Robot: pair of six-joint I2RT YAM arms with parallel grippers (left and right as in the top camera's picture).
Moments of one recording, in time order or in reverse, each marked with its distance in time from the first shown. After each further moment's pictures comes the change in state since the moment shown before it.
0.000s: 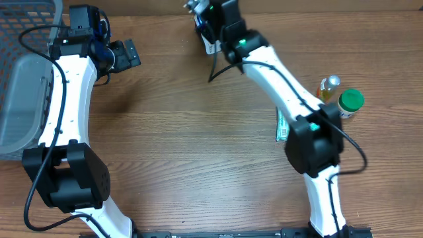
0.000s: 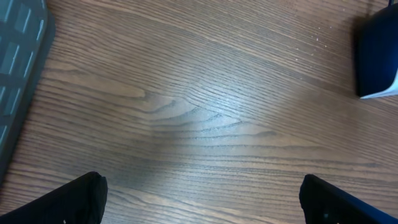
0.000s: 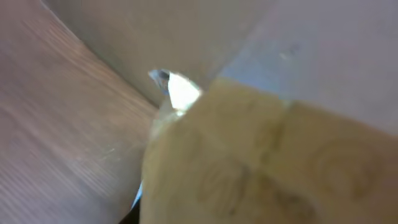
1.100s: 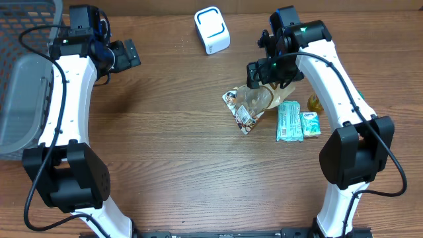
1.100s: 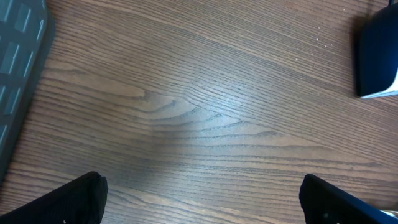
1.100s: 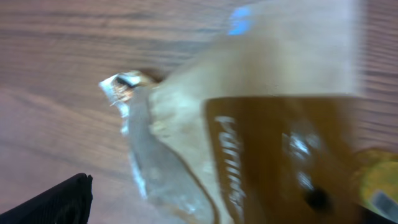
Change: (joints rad) left arm 0.000 0.000 0.000 0.001 0.000 0.000; right arm -0.213 -0.178 -0.172 -0.868 -0.167 0.393
